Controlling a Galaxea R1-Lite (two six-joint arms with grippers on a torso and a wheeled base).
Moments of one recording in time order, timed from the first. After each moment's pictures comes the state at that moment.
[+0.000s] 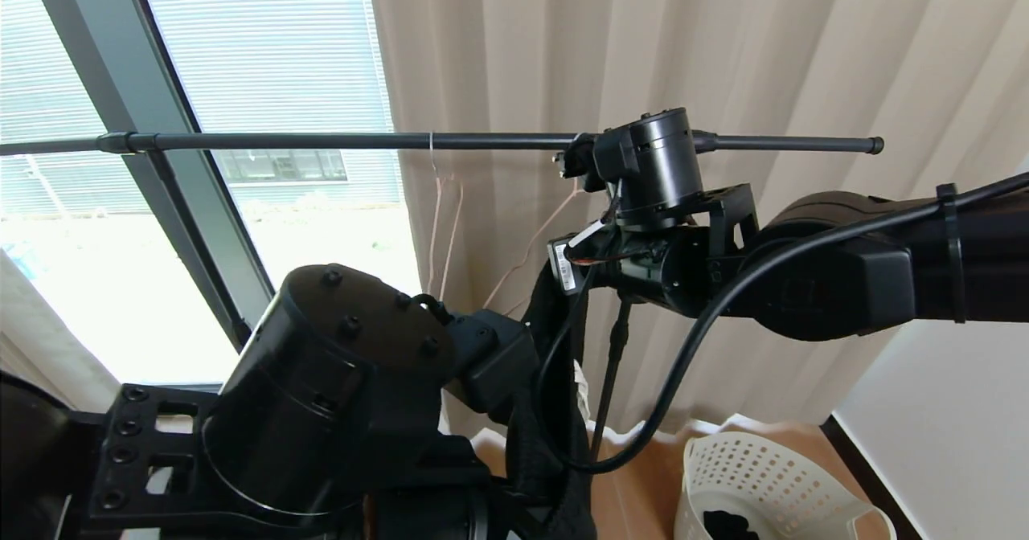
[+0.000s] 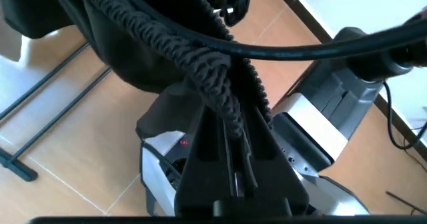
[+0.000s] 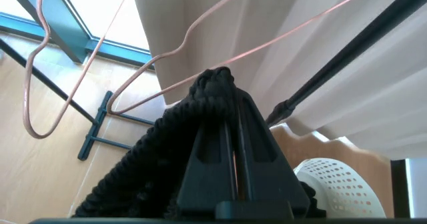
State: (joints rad) left arm -1.03 1.54 -0.95 0.11 -0.02 -0.30; right arm 0.75 1.98 -1.52 0.03 -0.49 0.17
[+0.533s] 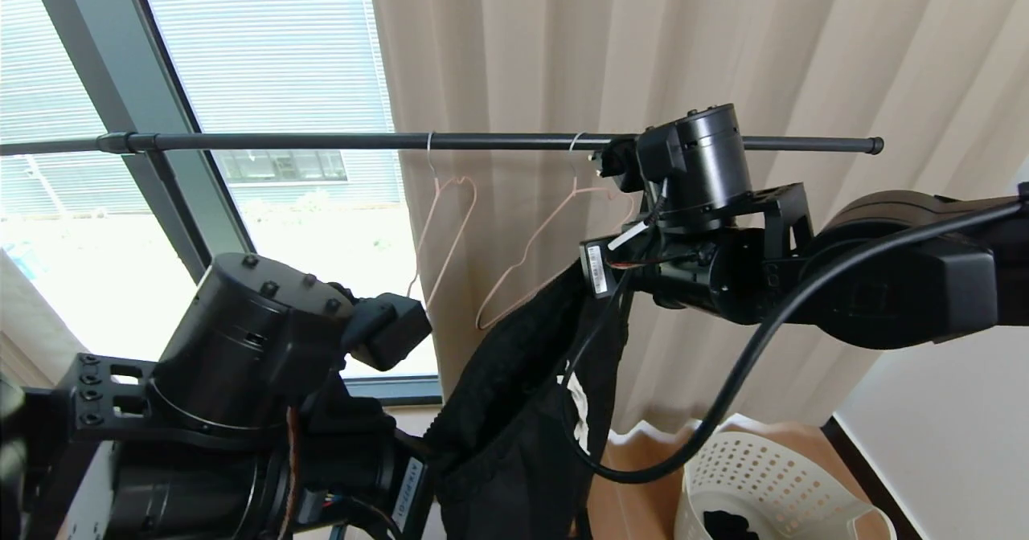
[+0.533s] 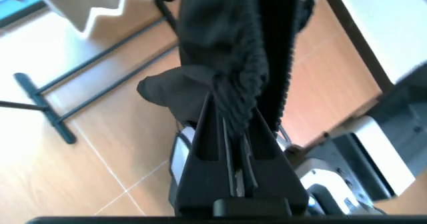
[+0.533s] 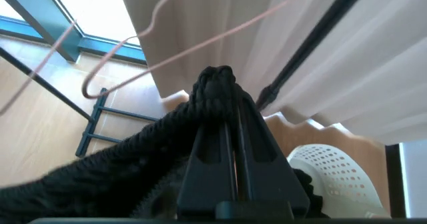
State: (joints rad) left arm -0.80 1.48 -0.85 0.12 -0.01 -0.25; right arm 0.72 1.89 -1.40 0.03 -0.49 0.20
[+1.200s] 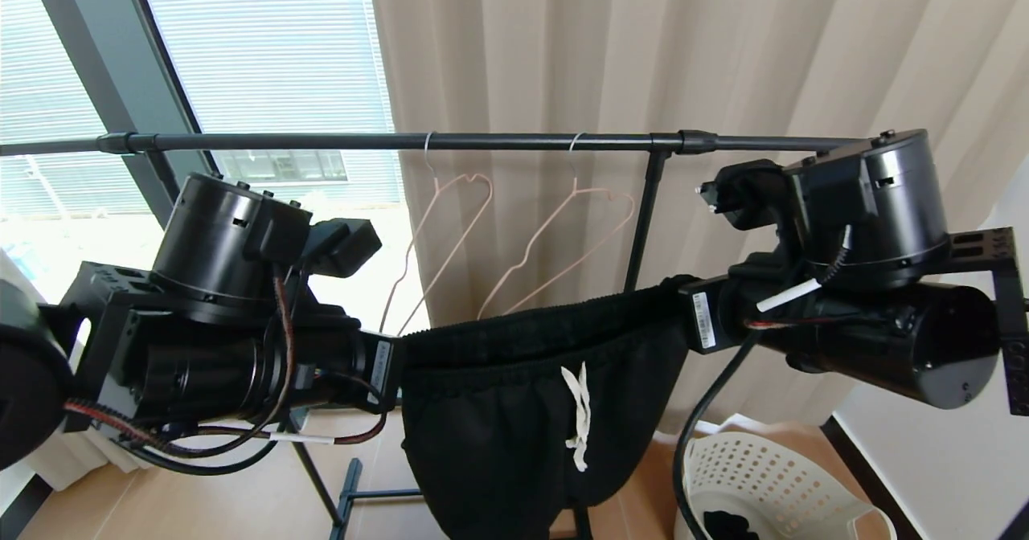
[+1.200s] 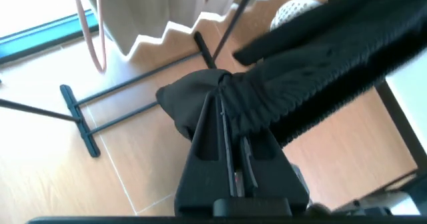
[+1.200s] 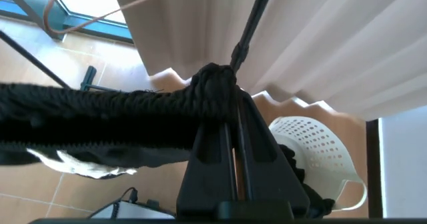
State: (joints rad) left arm -0.58 1.54 -0.96 0.10 0.02 -0.18; right arm 0.70 1.60 -1.06 0.03 -0.50 0.20
